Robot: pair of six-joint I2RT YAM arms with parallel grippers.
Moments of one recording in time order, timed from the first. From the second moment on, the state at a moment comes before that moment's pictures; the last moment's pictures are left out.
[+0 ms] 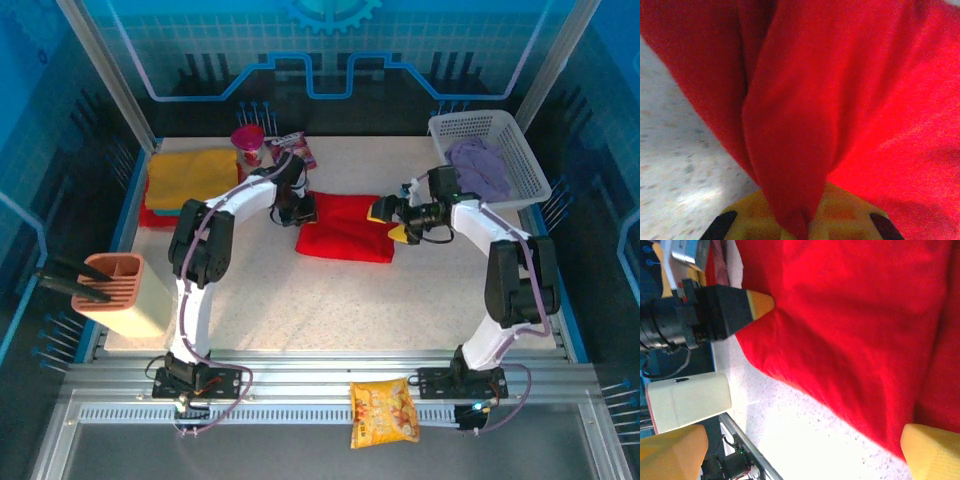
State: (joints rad) left arm -0.35 2.17 1.71 -0.75 0.32 -0.53; right arm 0.11 1.68 1.13 -0.53 -0.82 0.47
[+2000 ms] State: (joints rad) left arm 0.11 2.20 2.65 -1.42 0.28 -0.19; right arm 0.29 1.60 1.12 -0.74 -0.69 0.46
